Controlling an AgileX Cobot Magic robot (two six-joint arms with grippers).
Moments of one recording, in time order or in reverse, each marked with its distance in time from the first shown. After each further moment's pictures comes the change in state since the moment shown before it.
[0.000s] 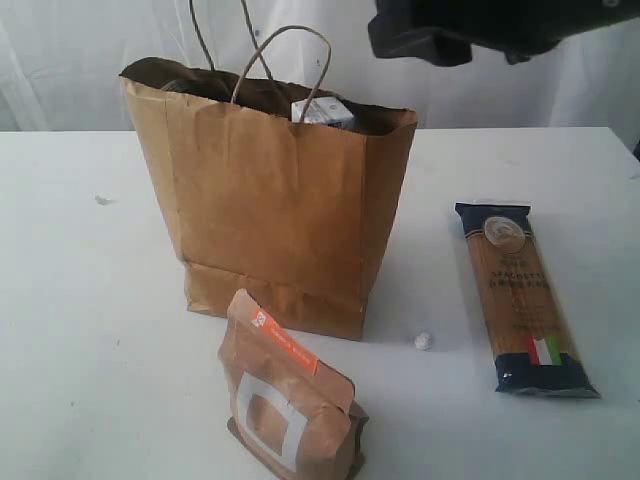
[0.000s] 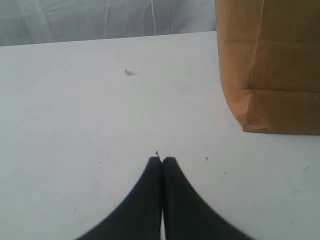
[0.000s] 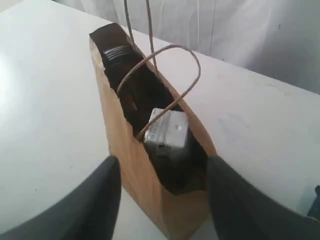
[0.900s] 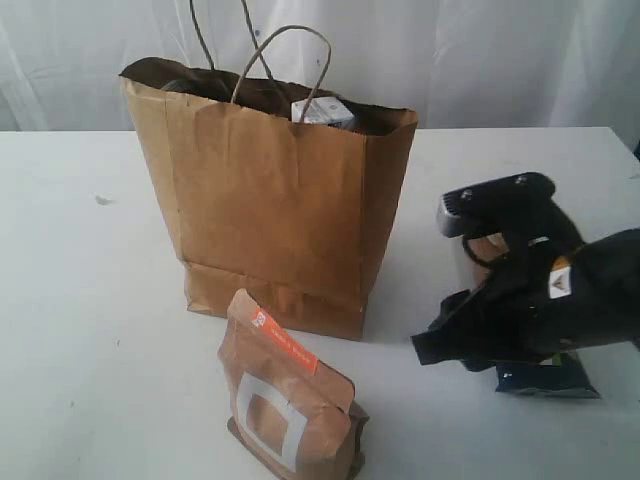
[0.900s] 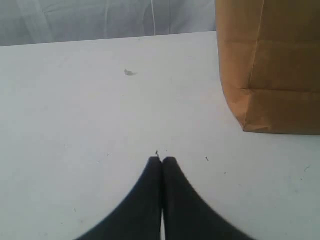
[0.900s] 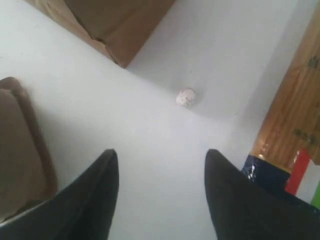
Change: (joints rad) left arm 0.000 0.000 0.000 0.000 0.000 0.000; right arm 0.000 0.097 0.598 -0.183 -0.233 0.236
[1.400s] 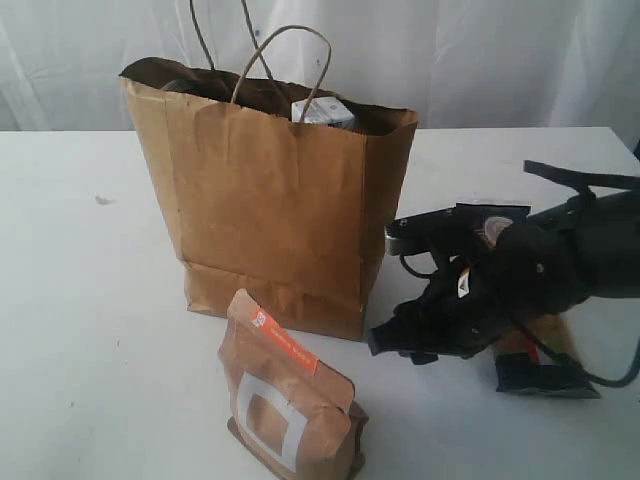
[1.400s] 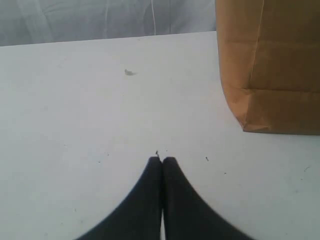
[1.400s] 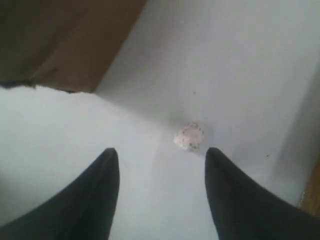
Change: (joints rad) left arm 0.000 0.000 0.000 0.000 0.000 0.000; right arm -0.010 0.387 -0.121 -0.005 -0.131 0.040
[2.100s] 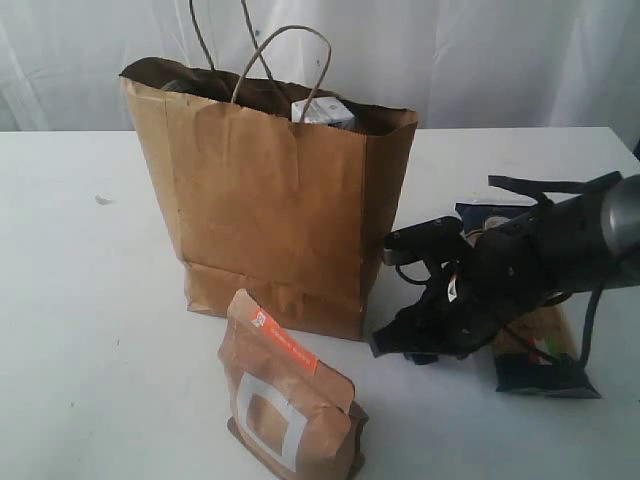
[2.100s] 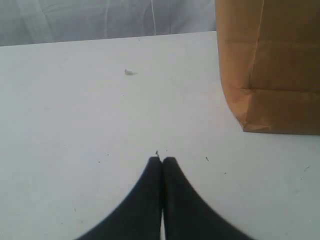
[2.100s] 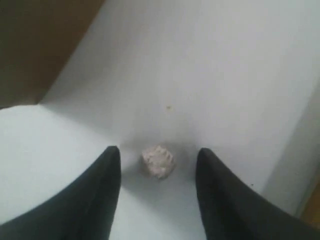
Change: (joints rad) left arm 0.000 0.000 0.000 0.000 0.000 0.000; right arm -0.030 0.128 -0.043 -0.091 -0.026 0.044
